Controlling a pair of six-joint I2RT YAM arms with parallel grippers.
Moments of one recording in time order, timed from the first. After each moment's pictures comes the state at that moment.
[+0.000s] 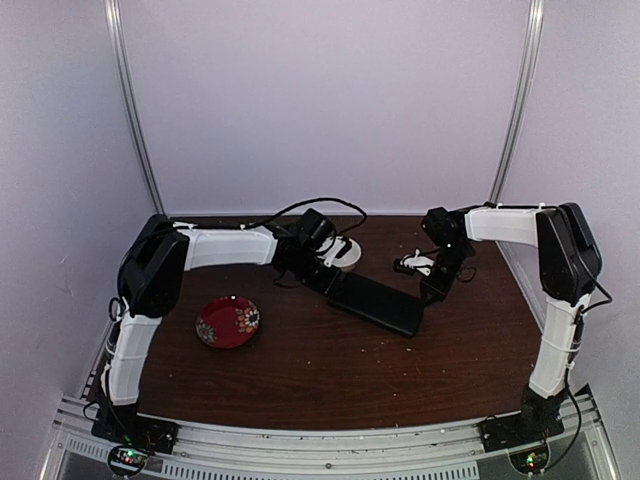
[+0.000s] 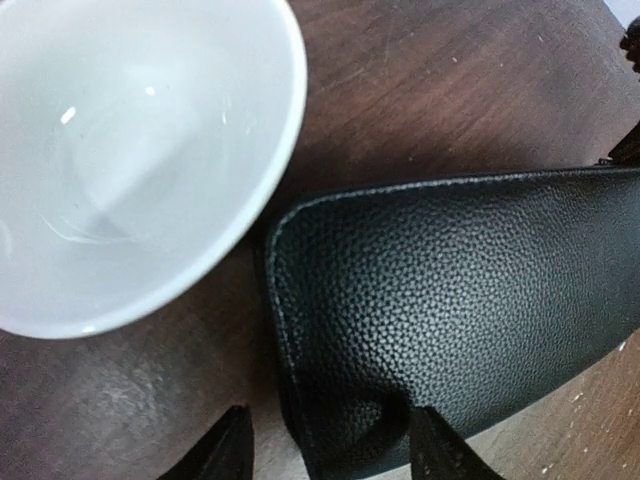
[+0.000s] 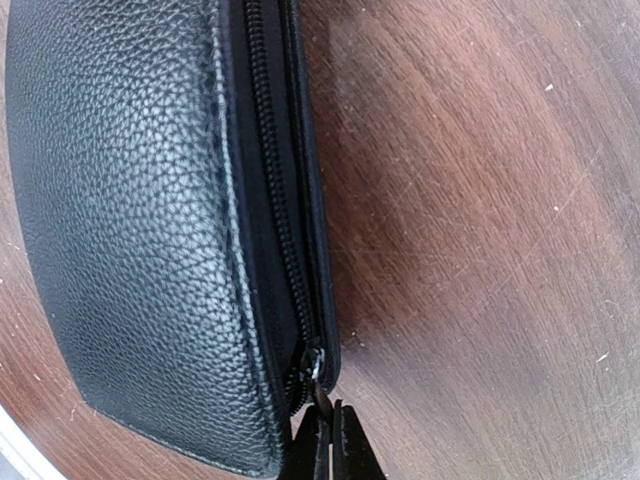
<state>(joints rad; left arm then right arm) -0.80 2.27 1.78 -0.47 0.17 -0.16 0.35 1.95 1.40 -0.92 -0.19 -0.57</state>
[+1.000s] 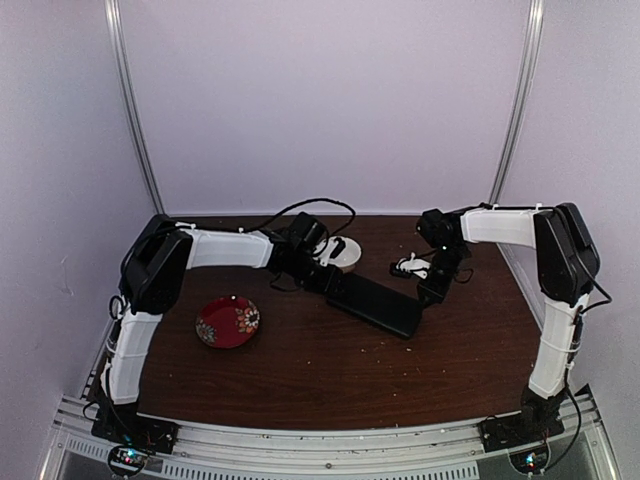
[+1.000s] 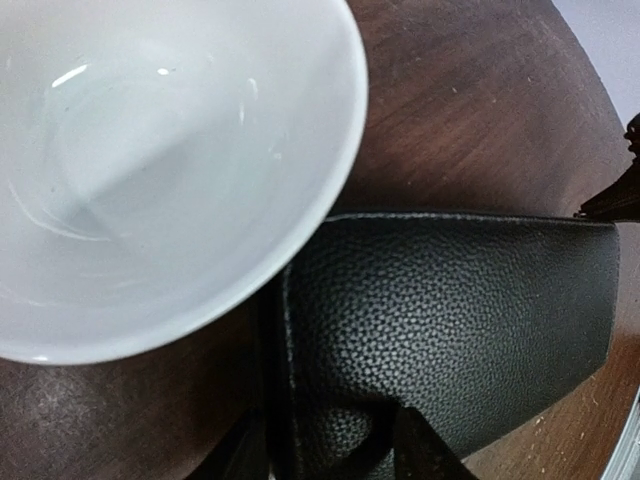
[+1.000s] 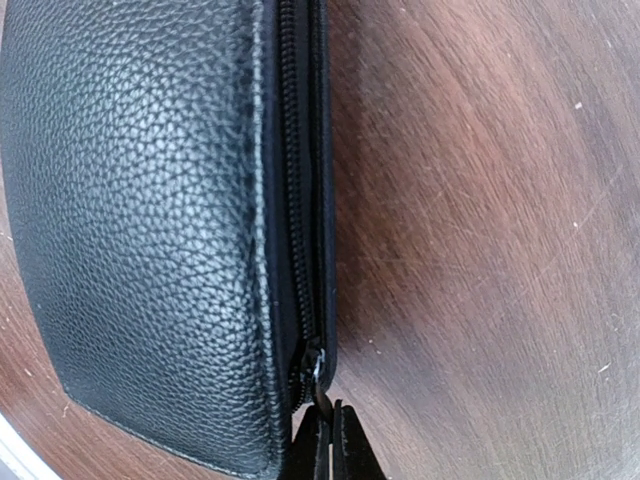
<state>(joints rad) -0.77 2.28 1.72 -0.34 0.30 -0.30 0.38 1.95 1.40 -0.92 -0.16 -0.60</state>
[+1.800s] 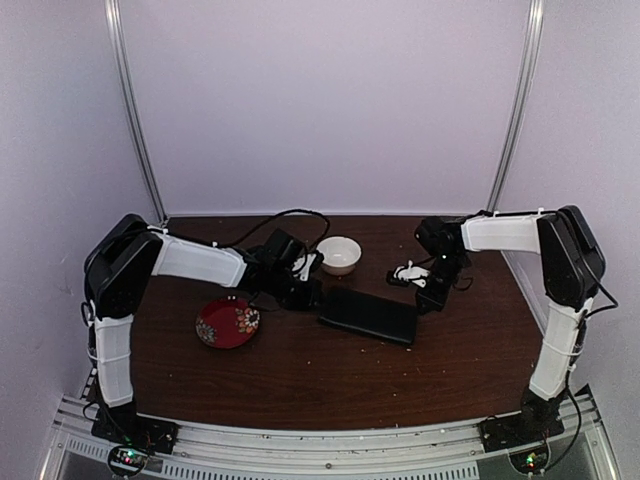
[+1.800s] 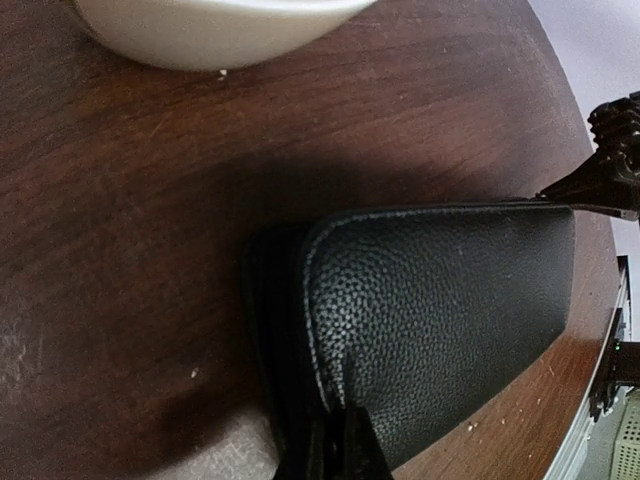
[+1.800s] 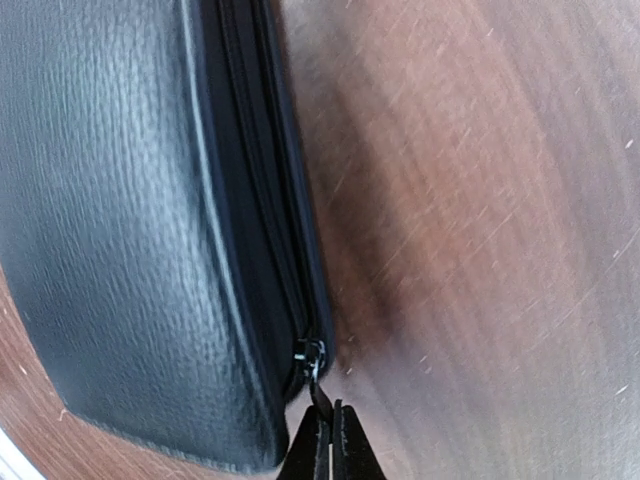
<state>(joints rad) -0.77 2.07 1.33 -0.12 0.33 -0.49 0.41 1.92 1.32 -0.85 -0.15 -0.63</state>
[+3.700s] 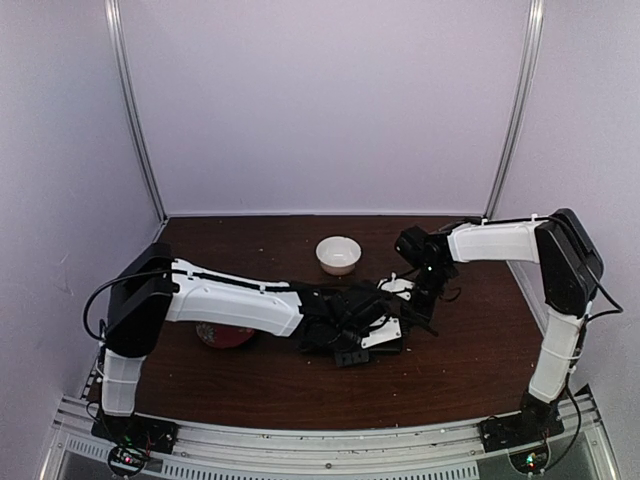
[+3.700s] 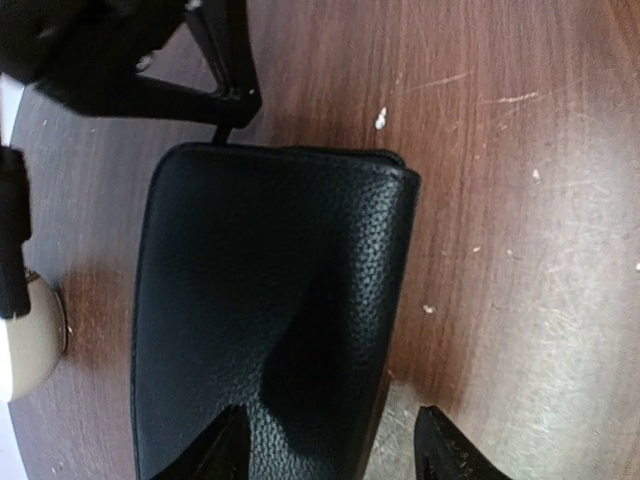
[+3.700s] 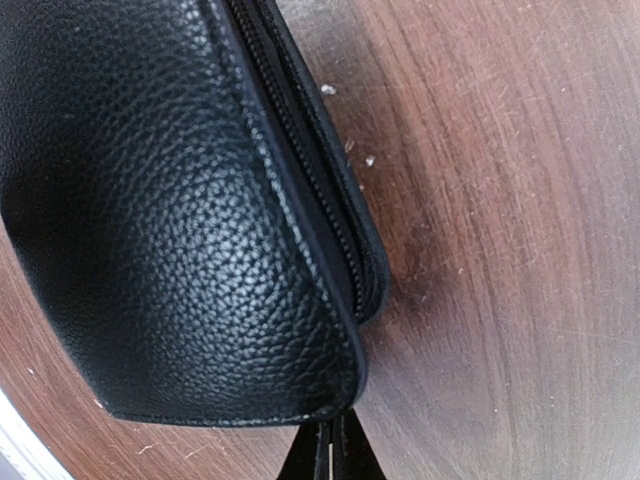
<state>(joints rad) -1.22 2.11 1.54 -0.43 -0.21 0.36 0.56 1.88 1.27 -0.85 -0.18 -0.55</state>
